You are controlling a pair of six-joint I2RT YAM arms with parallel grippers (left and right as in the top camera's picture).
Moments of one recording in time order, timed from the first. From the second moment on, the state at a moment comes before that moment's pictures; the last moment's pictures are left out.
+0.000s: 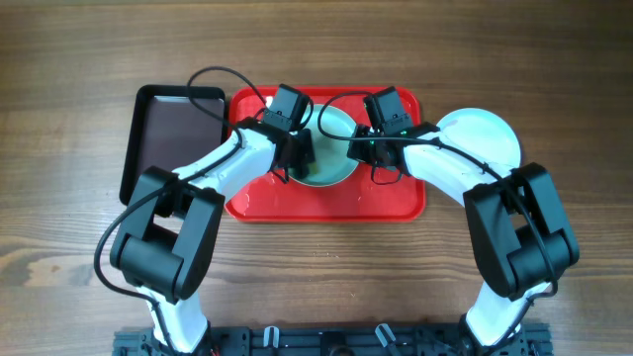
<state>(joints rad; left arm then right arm) -0.46 1.94 1.18 -0.44 0.12 -0.55 0.41 1.92 1.10 -0.30 -0.11 0.70</state>
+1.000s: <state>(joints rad) -0.20 1.92 1.35 -0.69 0.40 -0.54 0.40 1.92 1.10 -0.40 -0.30 0.55</state>
